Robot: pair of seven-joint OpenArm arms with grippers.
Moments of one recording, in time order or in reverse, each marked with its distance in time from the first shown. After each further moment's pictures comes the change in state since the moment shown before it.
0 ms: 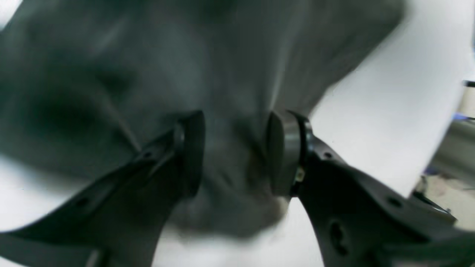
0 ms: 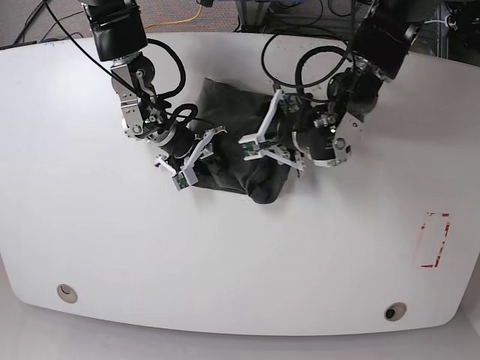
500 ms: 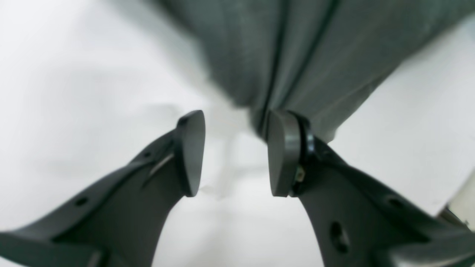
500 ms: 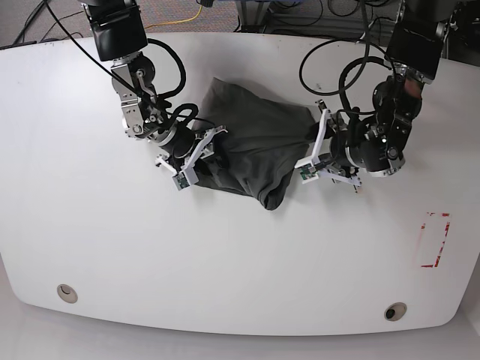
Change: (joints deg) left arm 0.4 -9.5 -10.1 1.5 0.0 0.0 -3.1; right arm -0.2 -0.2 0.0 0.0 0.0 0.0 0.0
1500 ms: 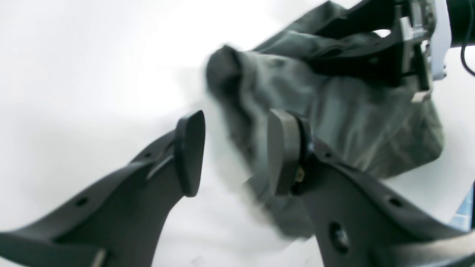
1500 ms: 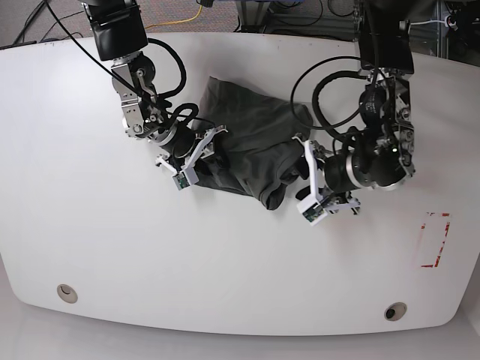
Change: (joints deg) left arm -0.5 17.0 -16.0 1.5 -2.6 0.0 0.1; right arm 0.0 0.0 0.0 0.1 0.0 0.0 0.0
